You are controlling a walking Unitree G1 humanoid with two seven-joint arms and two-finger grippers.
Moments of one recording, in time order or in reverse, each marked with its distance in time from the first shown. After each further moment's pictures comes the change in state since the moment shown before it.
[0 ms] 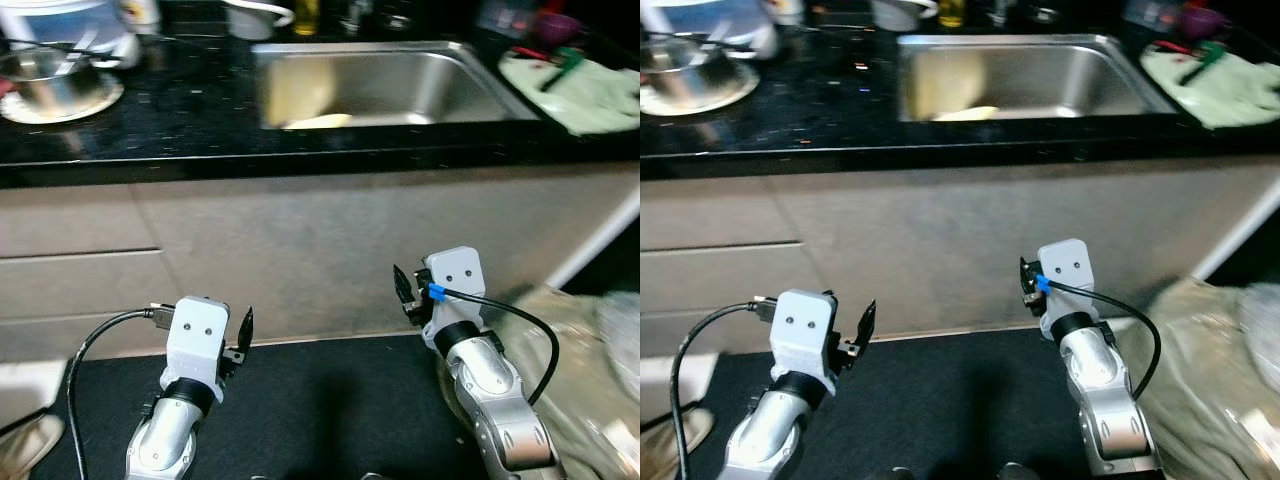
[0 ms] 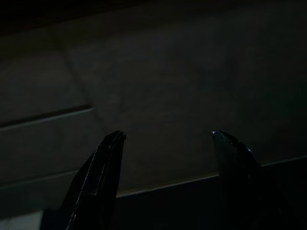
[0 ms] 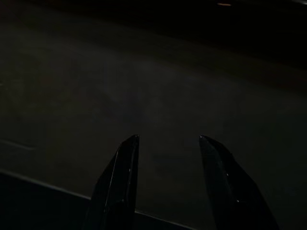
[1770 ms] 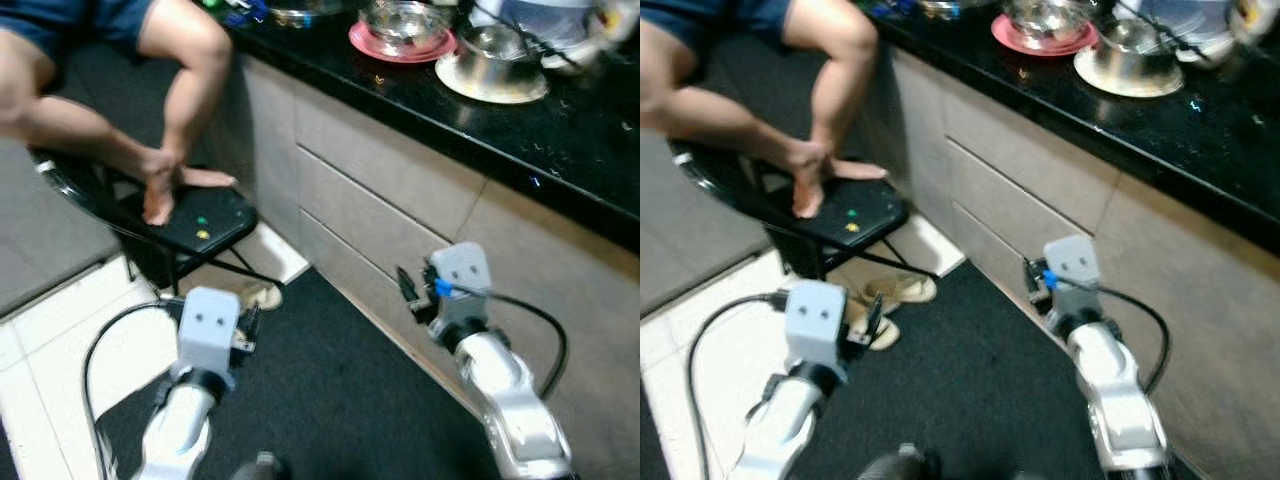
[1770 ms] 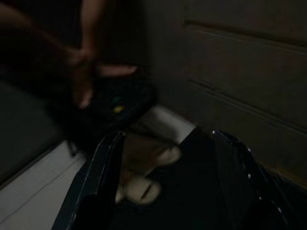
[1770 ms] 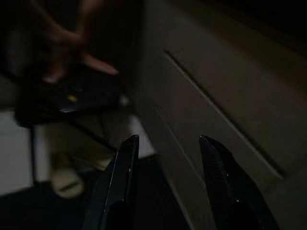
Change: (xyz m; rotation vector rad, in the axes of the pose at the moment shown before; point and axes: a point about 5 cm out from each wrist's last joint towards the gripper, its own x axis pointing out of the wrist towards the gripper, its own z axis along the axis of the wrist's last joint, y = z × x) left arm 0.006 0.003 0.006 0.022 0.003 0.033; right arm 0.007 0.003 0.003 0.043 -0.017 0.046
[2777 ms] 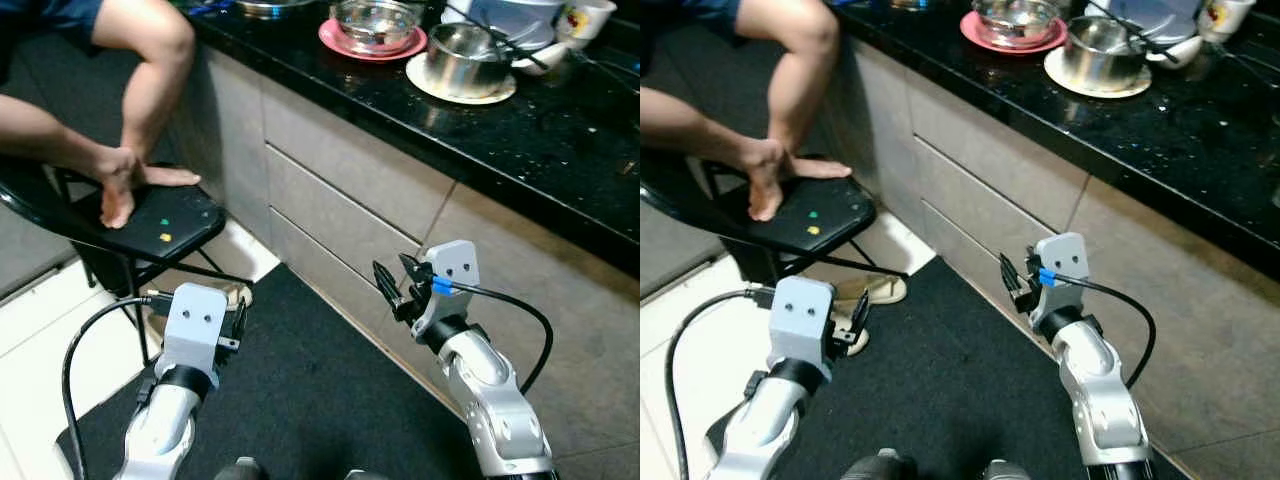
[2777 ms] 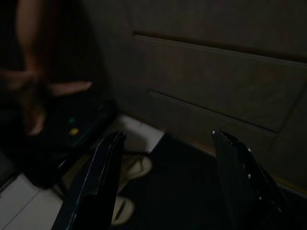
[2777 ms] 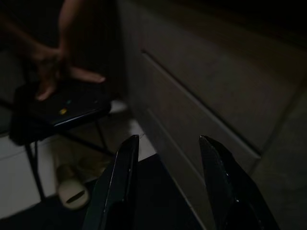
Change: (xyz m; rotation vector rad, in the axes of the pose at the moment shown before) left arm 0.000 -0.004 0.001 -0.001 -0.007 -0.034; right arm -0.006 0.002 -0.003 0.117 -0.026 0.093
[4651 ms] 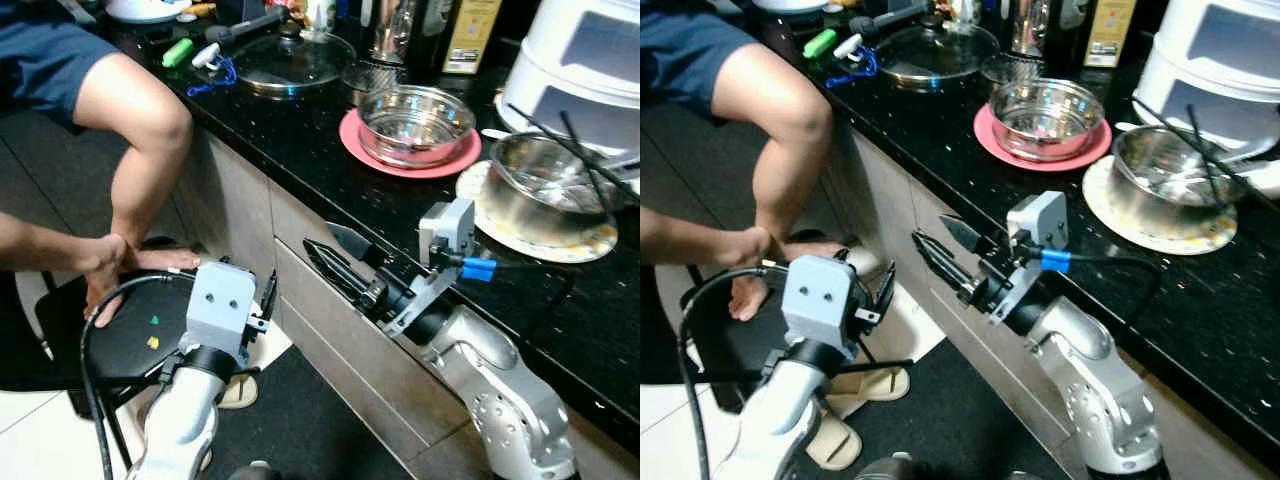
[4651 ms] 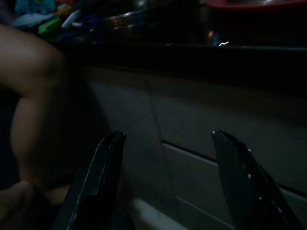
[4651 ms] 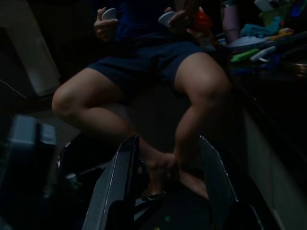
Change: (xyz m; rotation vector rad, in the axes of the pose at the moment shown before) left arm 0.003 -0.004 0.044 0.039 -0.164 -0.015; right arm -0.002 0.079 0.088 0.254 -0.259 0.600
